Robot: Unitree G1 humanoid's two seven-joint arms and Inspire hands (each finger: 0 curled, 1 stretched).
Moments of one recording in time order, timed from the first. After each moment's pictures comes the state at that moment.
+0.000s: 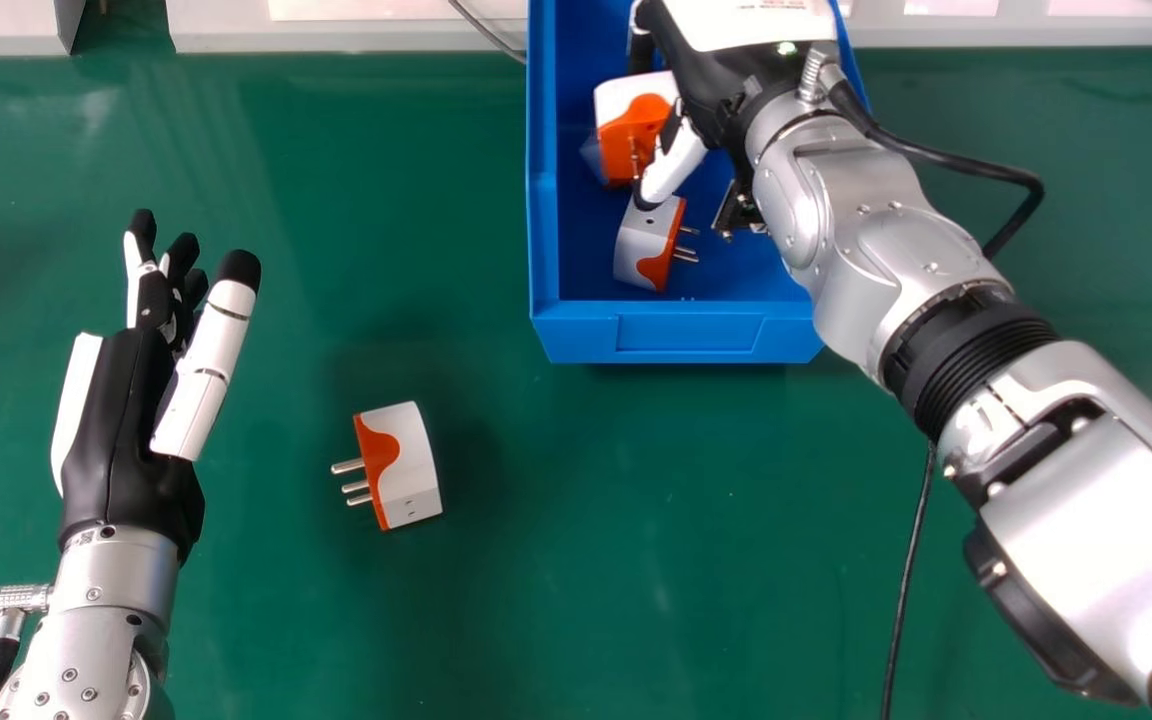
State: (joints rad) left arm 0.08 0.21 0.23 -0.02 -0.11 -0.05 -0.09; right arm -1.16 -0.13 0.56 1.13 -0.77 0.13 -0.15
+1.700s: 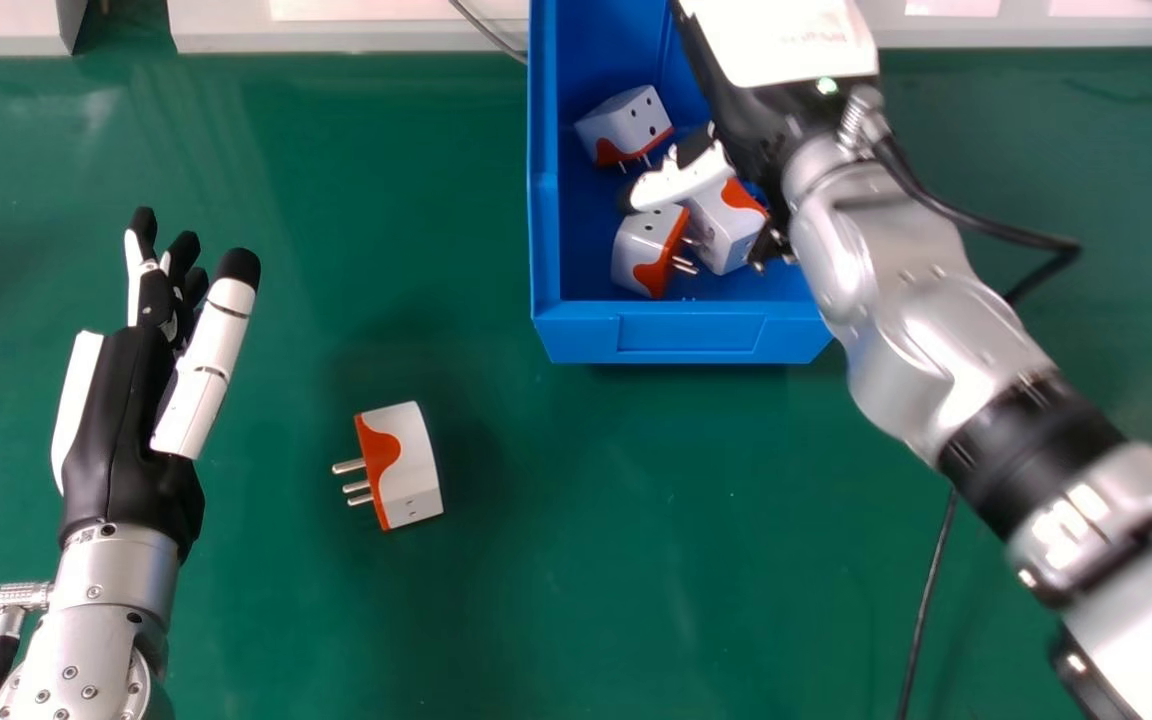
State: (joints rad) left arm 0.07 0.21 0.23 0.00 -0.10 -0.06 -0.09; right arm -0.84 -0.31 0.57 0.54 -0.83 0.25 -0.10
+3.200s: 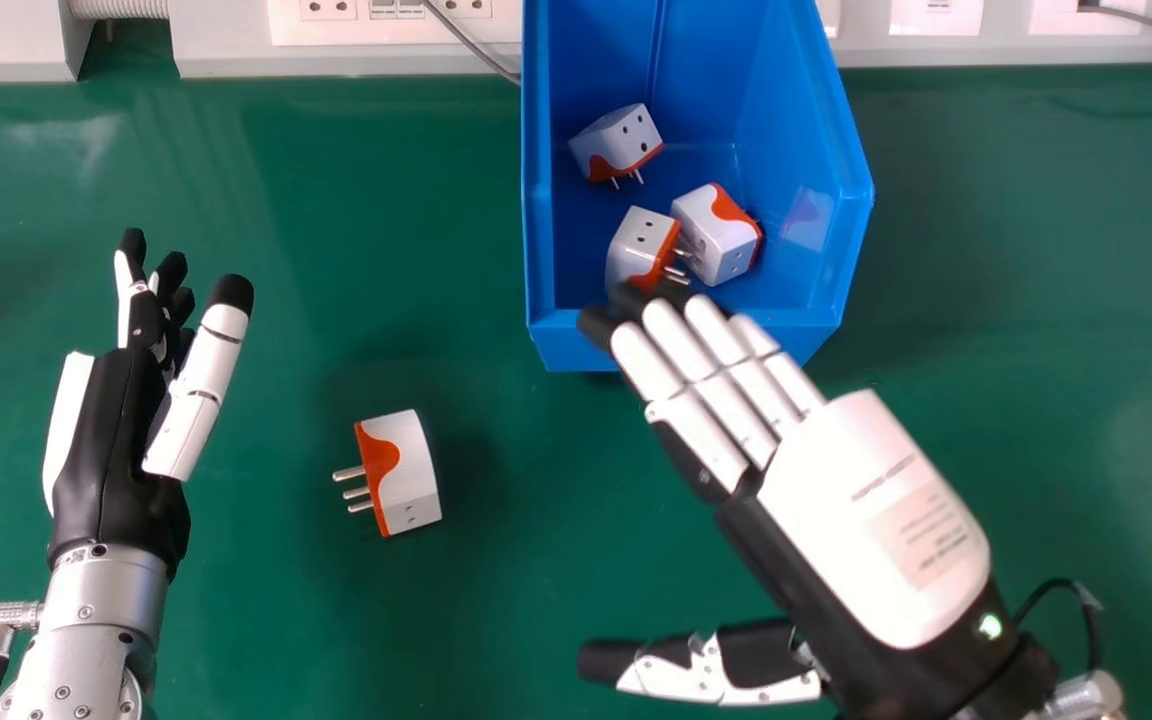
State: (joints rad) left arm 0.08 0.22 0.25 0.09 -0.08 -0.15 -0.10; right arm 0.30 -0.49 0.31 -0.35 -0.88 -0.44 -0.28
